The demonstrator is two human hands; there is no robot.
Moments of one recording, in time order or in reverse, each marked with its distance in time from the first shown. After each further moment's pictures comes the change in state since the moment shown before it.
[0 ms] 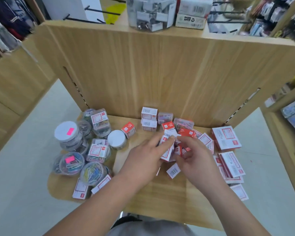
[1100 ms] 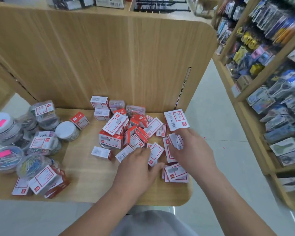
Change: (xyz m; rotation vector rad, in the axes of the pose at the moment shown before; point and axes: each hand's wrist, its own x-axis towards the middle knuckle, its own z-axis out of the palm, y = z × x) left_hand -0.009 0.110 0.094 -0.073 0.098 -0.181; right_hand -0.032 0.087 -0.093 -0.438 0.041 0.146
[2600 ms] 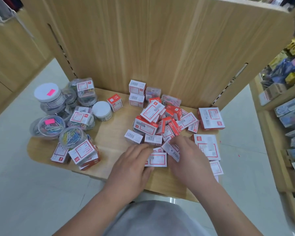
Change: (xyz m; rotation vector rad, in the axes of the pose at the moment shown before) left_hand -0.064 -0.086 -0.027 -0.043 0.088 0.122; right_hand -0.036 -0.069 0.053 0.016 -0.103 -0.238
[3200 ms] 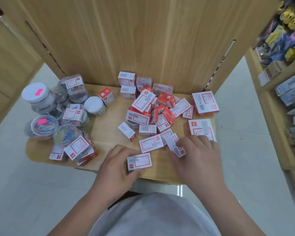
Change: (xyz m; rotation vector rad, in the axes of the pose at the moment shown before) left_hand -0.030 -0.017 -0.006 -0.237 -0.052 -0.247; right_hand -0.043 0.015 0.001 -0.173 0.276 0.024
